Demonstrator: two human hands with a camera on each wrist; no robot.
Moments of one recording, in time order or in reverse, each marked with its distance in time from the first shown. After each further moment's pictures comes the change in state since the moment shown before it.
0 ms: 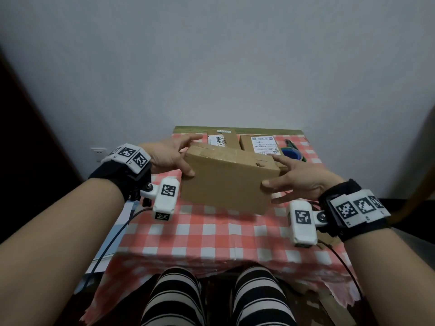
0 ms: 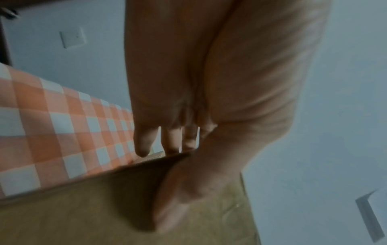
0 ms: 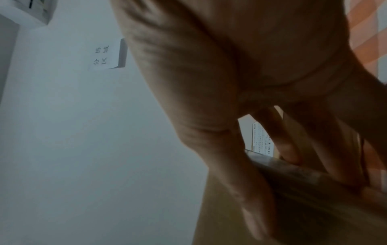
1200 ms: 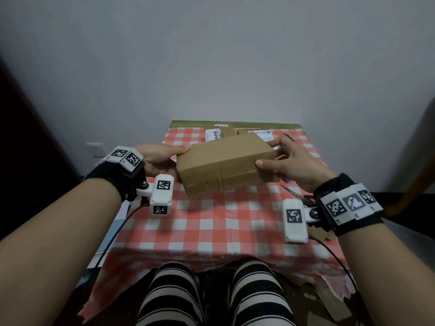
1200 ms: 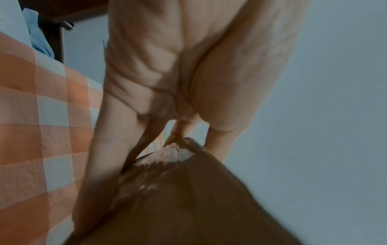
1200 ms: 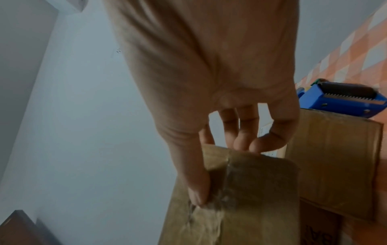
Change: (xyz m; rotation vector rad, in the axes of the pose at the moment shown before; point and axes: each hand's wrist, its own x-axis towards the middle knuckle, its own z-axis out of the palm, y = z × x) left_hand 0.003 -0.008 0.001 -0.196 0.171 -0.441; right_hand -0.004 -0.006 0.010 -0.080 0.195 -0.300
